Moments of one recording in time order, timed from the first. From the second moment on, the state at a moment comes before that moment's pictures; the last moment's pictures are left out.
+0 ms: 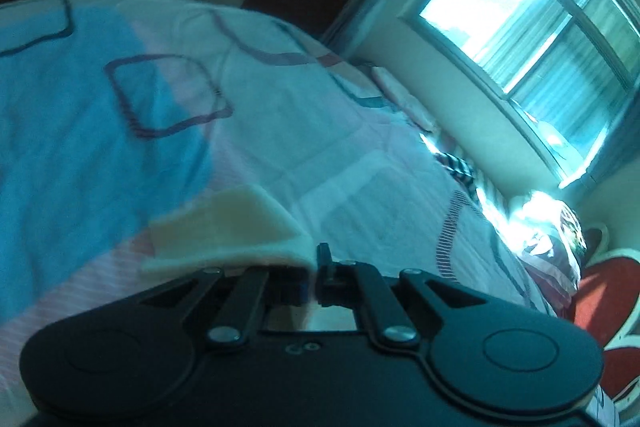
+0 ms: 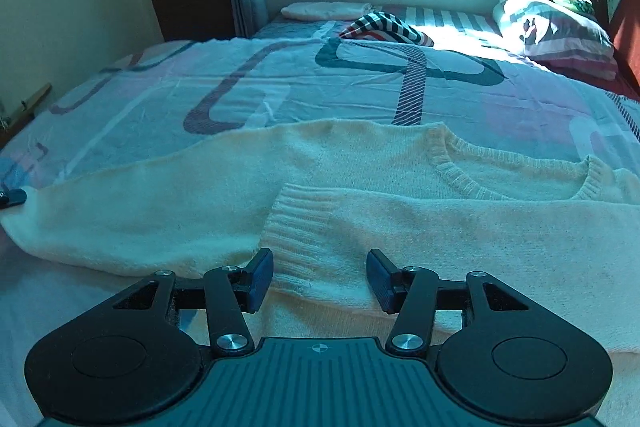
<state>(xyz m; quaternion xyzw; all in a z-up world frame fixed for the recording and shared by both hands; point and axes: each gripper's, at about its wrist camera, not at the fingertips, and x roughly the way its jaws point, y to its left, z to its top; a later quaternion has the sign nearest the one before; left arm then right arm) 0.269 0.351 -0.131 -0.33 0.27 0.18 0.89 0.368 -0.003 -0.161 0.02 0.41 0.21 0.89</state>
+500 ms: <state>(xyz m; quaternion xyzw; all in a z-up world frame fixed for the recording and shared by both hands) 0.380 0.054 -0.109 -0.20 0.33 -0.17 0.91 0.340 -0.135 -0.122 0.07 0.37 0.13 0.92</state>
